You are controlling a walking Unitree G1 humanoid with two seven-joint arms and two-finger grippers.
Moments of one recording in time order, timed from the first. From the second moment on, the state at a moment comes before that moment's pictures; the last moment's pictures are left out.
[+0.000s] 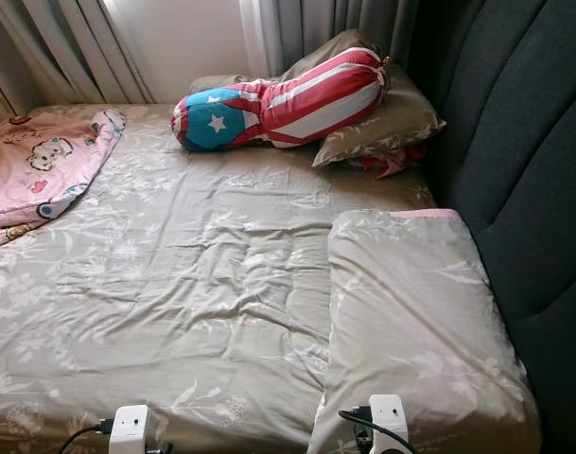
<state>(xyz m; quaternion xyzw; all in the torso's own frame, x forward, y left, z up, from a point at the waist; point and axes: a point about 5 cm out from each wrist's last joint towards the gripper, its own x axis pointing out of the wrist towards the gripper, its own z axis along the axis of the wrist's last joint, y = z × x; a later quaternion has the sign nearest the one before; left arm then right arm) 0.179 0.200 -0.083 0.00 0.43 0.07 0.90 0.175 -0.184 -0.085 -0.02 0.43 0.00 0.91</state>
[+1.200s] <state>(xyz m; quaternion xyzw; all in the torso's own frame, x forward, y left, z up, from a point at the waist) 0.173 0.203 -0.085 0.00 0.44 0.08 0.90 0.171 -0.181 -0.088 -0.02 0.44 0.00 0.90</state>
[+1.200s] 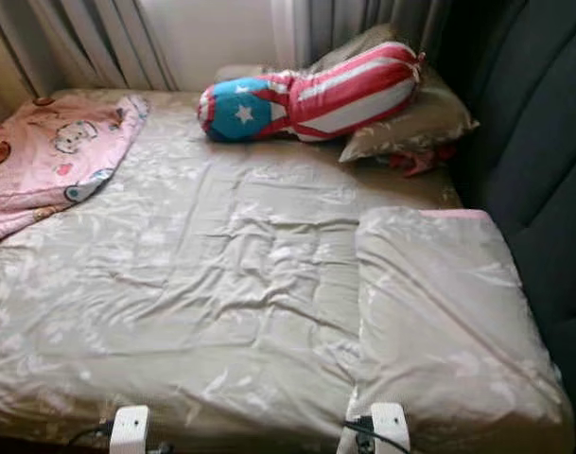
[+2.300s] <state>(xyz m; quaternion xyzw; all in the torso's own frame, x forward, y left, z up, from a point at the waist) 0.179 0.204 -0.082 0.01 0.43 0.07 0.90 0.171 -0.173 -0.089 -0.02 0.44 0.01 0.90</state>
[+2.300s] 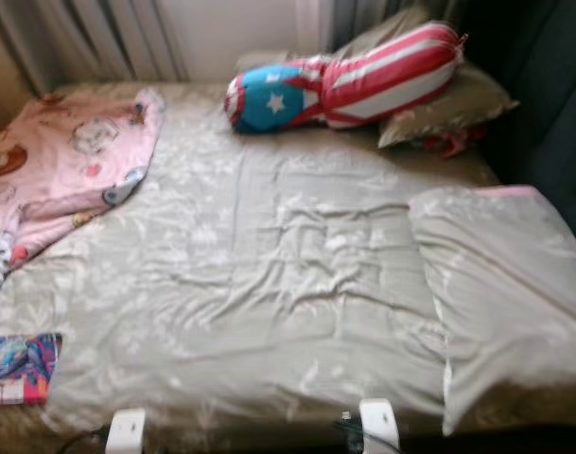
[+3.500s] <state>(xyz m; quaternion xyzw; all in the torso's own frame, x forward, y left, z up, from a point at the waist) 0.172 0.197 -0.086 0.00 0.44 0.07 0.89 0.160 -0.193 -0.091 -0.03 0.45 0.00 0.89</state>
